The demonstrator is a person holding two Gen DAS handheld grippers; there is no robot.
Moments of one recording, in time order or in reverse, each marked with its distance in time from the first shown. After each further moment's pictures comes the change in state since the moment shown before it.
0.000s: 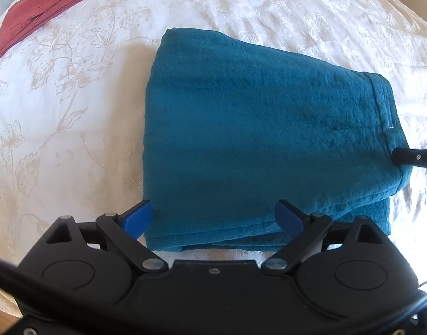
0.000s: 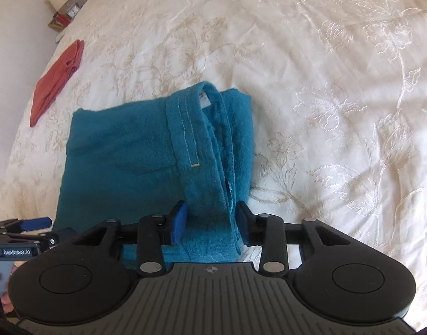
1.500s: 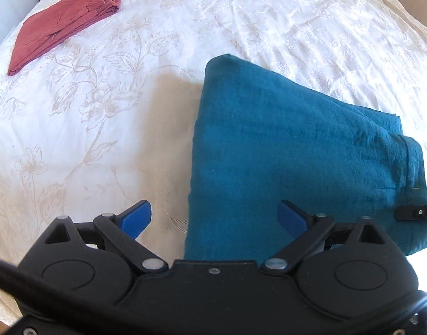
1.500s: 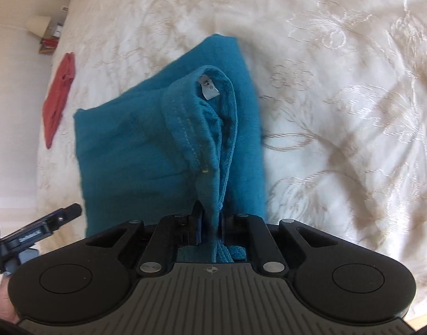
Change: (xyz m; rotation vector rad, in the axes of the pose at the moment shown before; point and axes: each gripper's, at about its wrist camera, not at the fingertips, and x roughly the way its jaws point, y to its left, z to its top) left arm -0.008 0.027 0.015 -0.005 -0.072 0.055; right arm 0.033 -0.022 -0.020 0.247 0.148 0.123
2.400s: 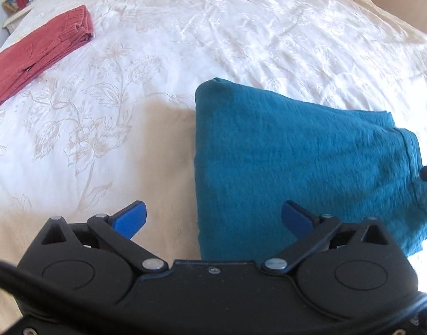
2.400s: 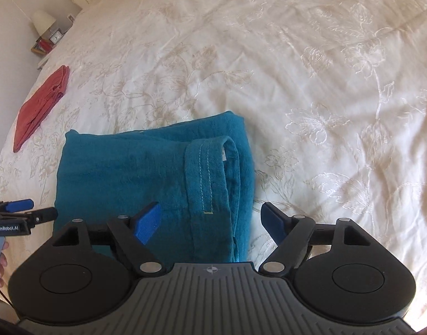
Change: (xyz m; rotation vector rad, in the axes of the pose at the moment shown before) left arm 0.016 0.018 0.010 0.124 -0.081 -0.082; right arm -0.024 0.054 -0.011 -0.222 -0.277 -0.224
